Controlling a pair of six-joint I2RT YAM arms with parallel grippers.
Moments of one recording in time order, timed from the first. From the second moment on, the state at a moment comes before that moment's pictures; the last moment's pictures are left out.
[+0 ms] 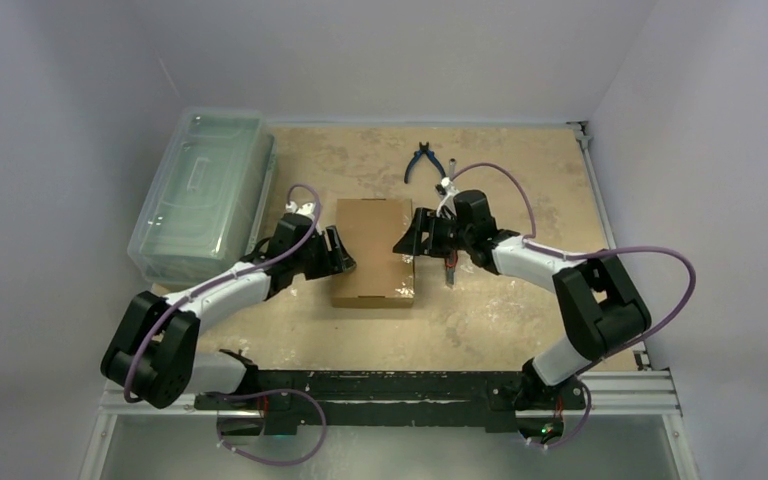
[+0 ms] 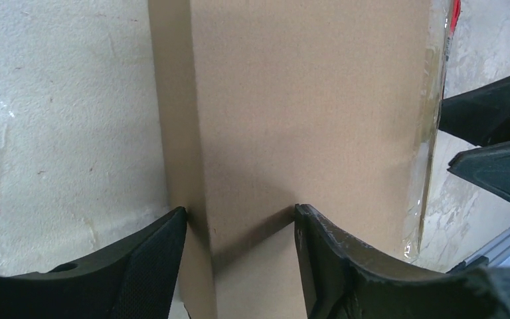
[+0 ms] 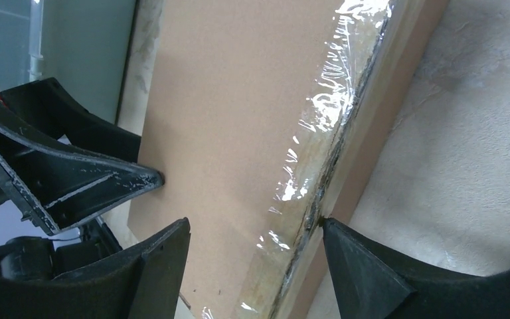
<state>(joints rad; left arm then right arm) -0.46 1.32 0.62 -0.05 0.14 -0.68 0.46 1.56 0.80 0.14 -0.45 0.60</state>
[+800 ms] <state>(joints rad) -0.53 1.43 0.57 0.28 0.22 -0.85 0.65 1.29 0.93 -0.17 -0.04 0.55</state>
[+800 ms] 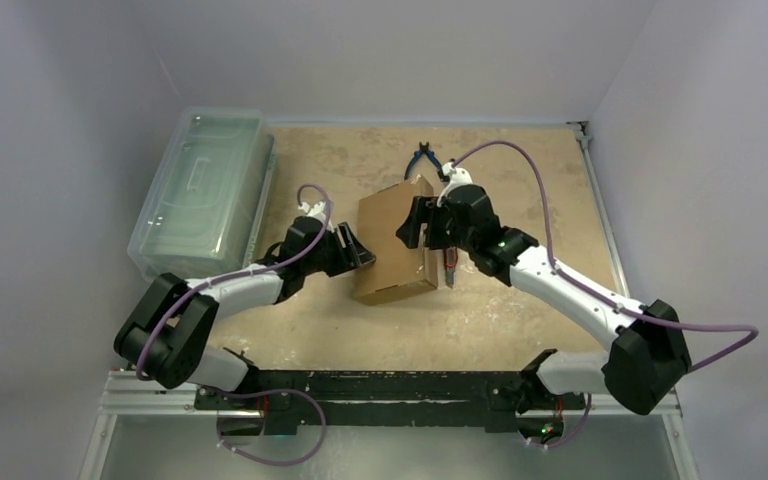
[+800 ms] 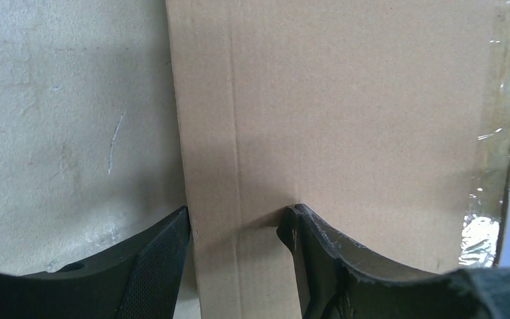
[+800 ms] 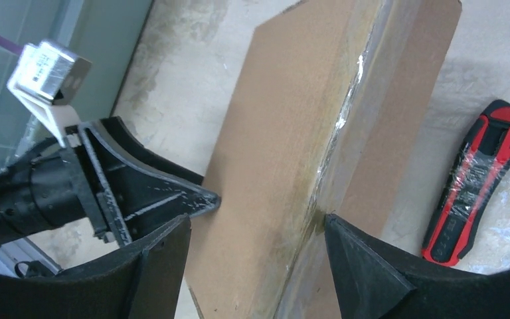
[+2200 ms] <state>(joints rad) -0.58 1.04 0.63 -0.05 0.33 -0.67 0.59 1.15 1.13 -0.30 -0.16 0.51</state>
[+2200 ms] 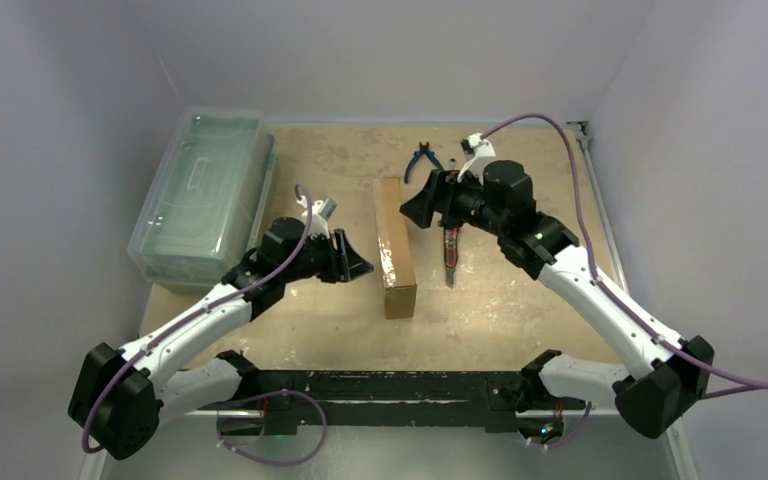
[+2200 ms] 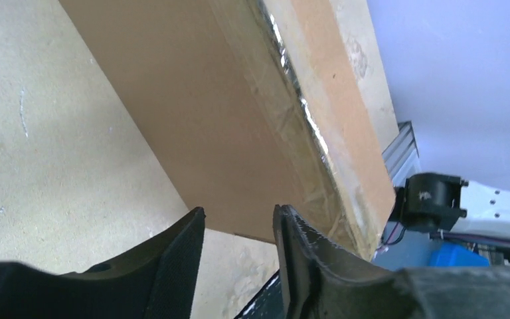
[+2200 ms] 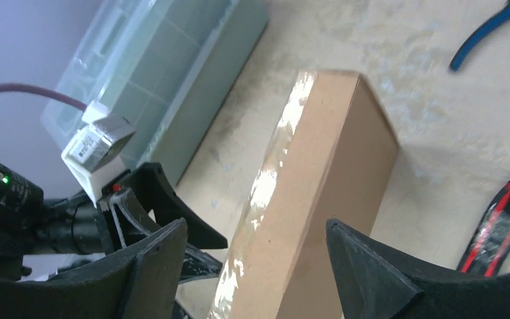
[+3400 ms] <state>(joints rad) -0.85 1.22 0.63 0.15 0.29 -0.78 0.45 1.52 1.16 -0.12 -0.54 0.58</state>
